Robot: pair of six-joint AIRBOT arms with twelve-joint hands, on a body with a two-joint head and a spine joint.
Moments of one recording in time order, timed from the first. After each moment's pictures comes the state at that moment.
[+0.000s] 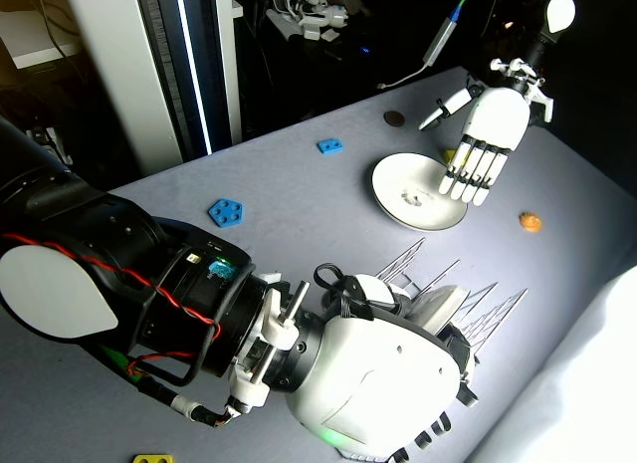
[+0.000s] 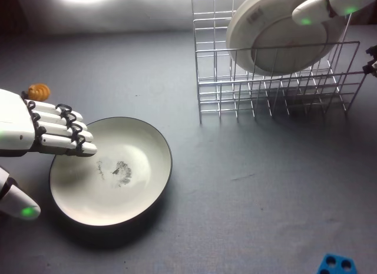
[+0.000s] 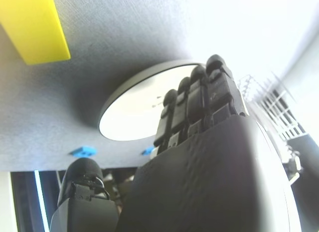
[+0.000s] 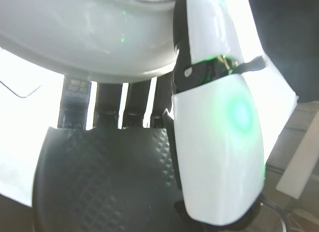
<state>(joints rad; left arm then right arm) 0.63 -0.93 1.52 1.46 -0.84 -0.18 -0.24 -1.15 1.54 -0.46 0.24 0.51</state>
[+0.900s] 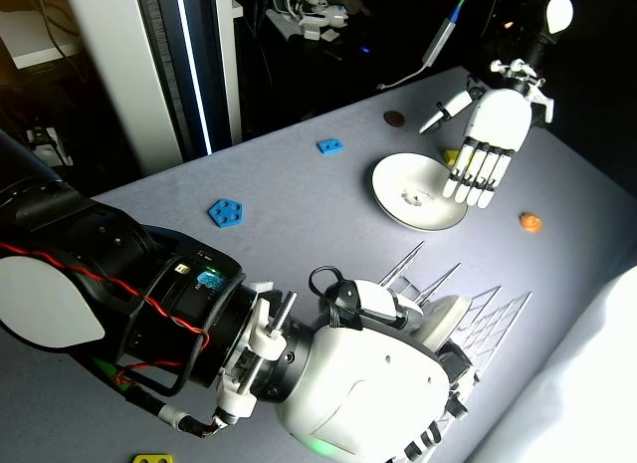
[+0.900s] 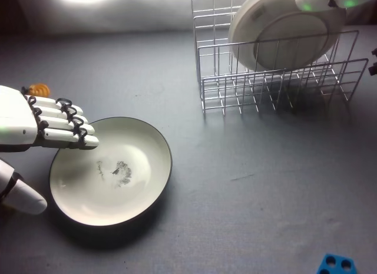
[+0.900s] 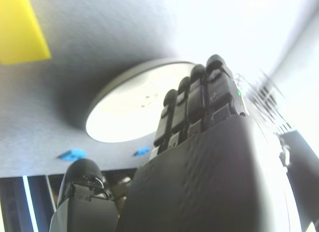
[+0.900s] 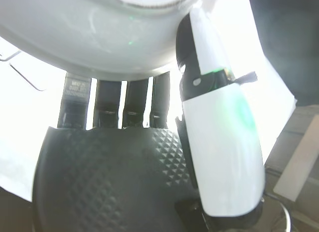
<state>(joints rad) 0.65 -0.93 1.51 1.40 -0.79 -0.15 -0.26 -1.14 1.55 -0.45 0.27 0.50</state>
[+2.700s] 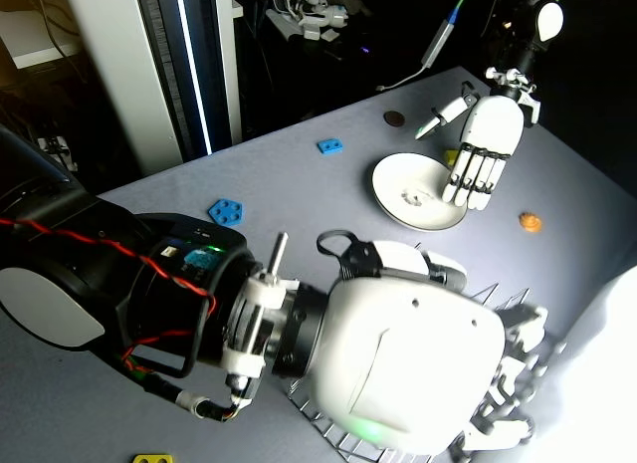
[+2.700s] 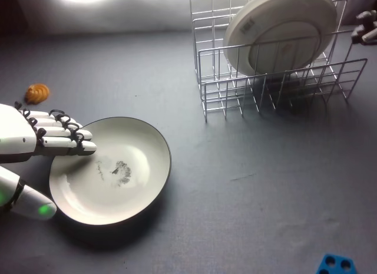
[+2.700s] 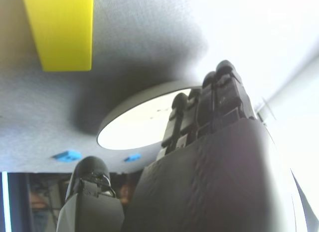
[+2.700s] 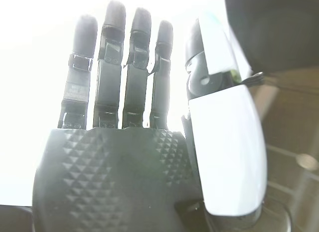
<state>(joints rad) 0.77 -0.95 1.50 1.28 -0.74 -0.24 -0.25 -1.15 1.53 -0.24 0.66 0.21</state>
